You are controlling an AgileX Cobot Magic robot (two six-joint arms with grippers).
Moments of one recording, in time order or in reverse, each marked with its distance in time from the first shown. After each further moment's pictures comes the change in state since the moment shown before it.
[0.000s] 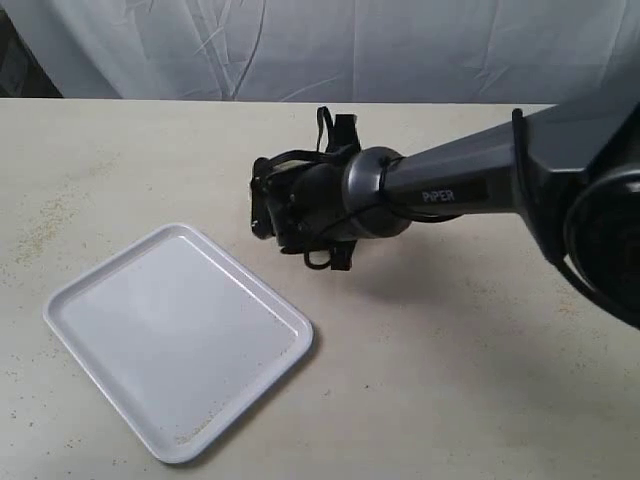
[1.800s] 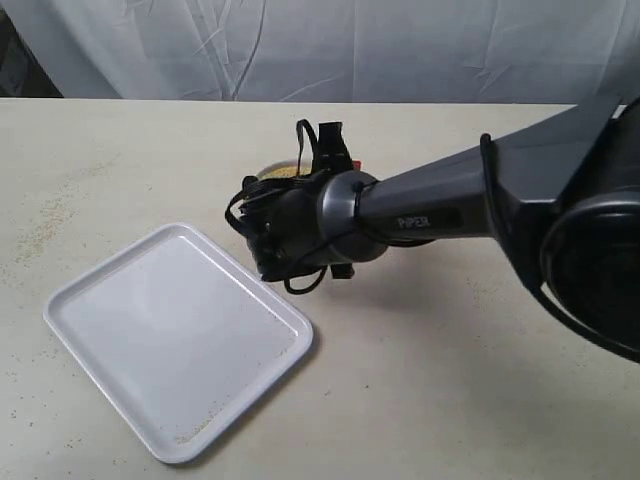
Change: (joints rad) left arm 0.000 0.000 0.000 0.000 0.000 0.000; right arm 0.062 0.021 -0.004 -0.040 0.124 -0.021
